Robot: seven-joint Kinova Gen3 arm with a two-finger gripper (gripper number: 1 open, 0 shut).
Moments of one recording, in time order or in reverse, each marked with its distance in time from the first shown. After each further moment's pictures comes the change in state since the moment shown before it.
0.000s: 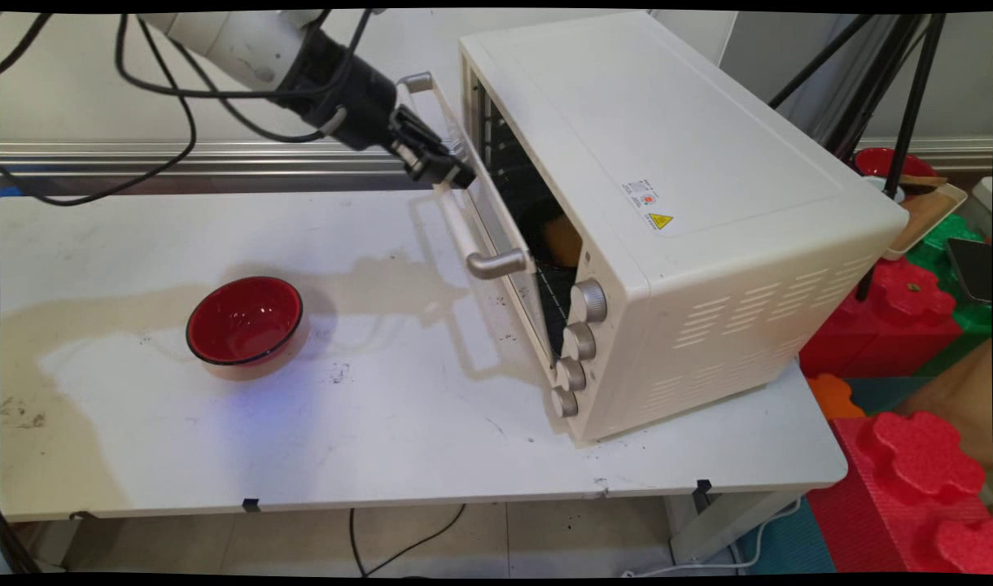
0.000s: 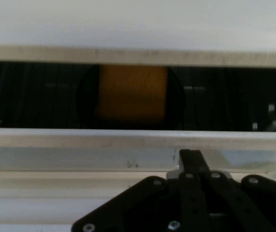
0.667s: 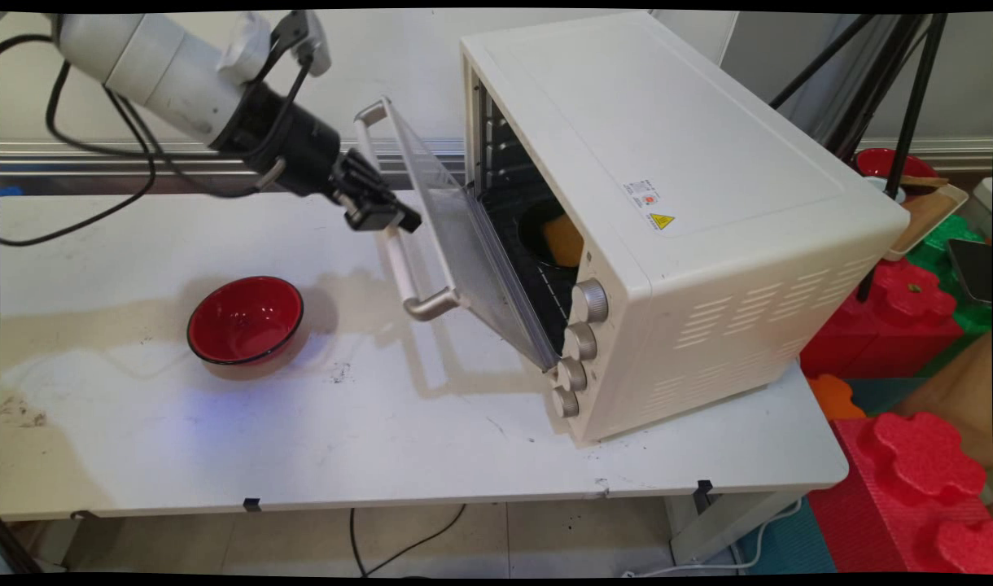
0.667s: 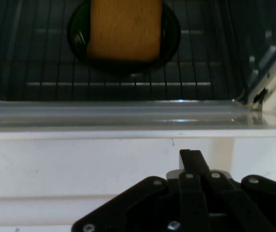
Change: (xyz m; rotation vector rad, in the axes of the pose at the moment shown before) arm -0.060 0.002 -0.017 -0.010 -0.057 0.022
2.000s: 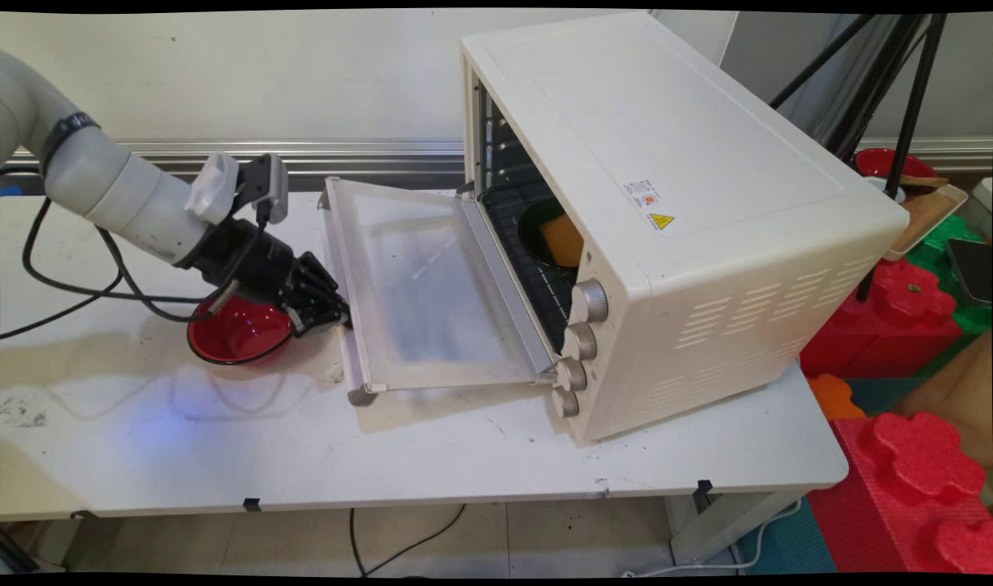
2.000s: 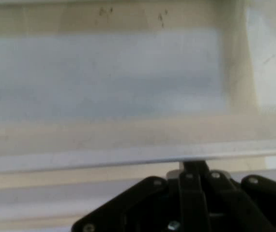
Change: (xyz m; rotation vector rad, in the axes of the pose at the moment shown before) arm -0.118 0.012 0.031 -0.011 -0.123 0.039
